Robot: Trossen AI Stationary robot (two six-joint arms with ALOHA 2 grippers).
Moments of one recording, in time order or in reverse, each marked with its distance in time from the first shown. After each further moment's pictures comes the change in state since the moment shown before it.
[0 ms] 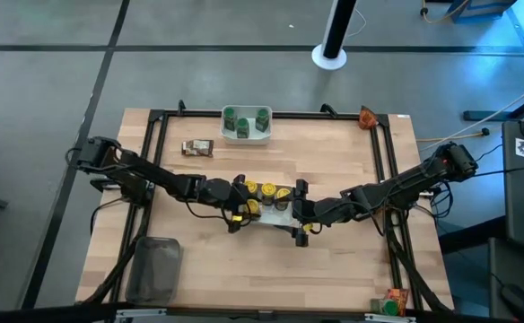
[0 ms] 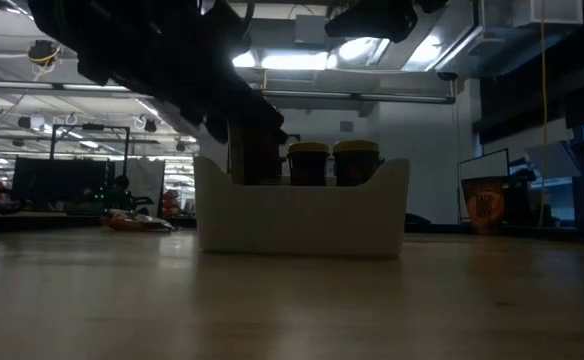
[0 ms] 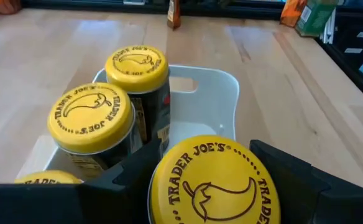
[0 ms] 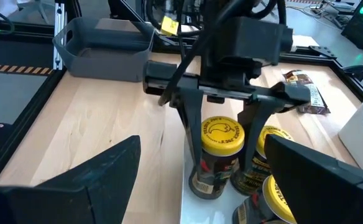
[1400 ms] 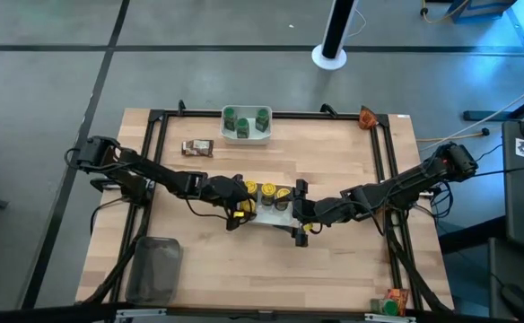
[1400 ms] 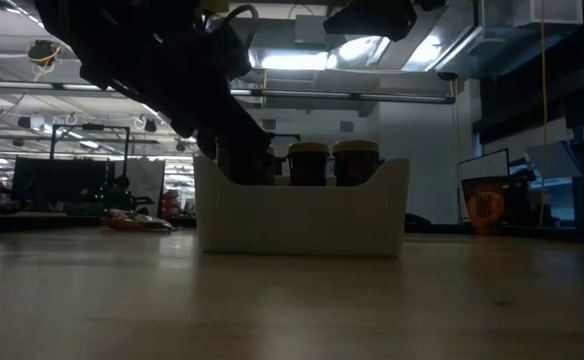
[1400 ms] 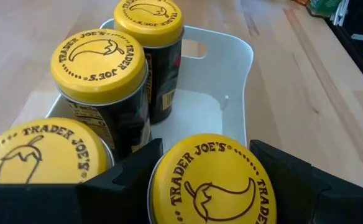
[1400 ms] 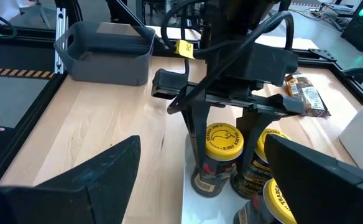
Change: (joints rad) left arm 0.038 -0.006 0.006 -0.123 0.060 -0.078; right arm 0.000 0.000 0.000 0.014 0.000 -0.001
